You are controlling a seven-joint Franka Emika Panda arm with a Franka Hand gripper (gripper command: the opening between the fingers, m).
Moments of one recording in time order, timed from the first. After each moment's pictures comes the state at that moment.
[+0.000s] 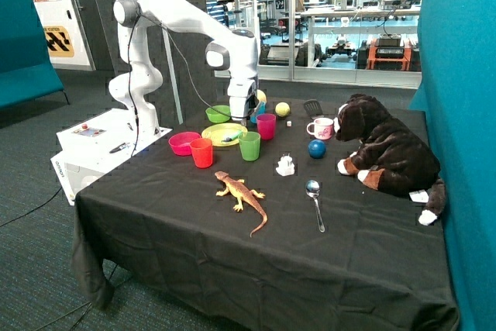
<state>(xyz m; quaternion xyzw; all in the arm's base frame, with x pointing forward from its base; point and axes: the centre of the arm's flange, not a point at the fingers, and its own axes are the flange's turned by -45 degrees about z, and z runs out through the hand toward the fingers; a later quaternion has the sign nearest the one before) 0.588 -0.100 0.388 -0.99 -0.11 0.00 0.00</state>
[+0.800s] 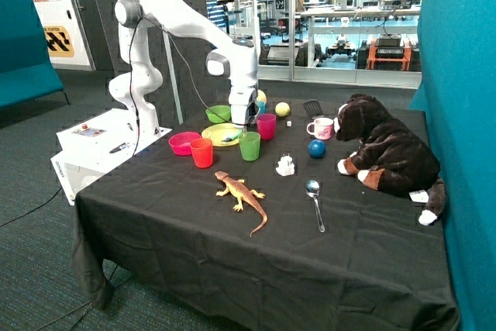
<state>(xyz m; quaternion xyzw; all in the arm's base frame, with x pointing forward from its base) 0.585 -0.095 0.362 -0.99 -0.12 0.00 0.00</state>
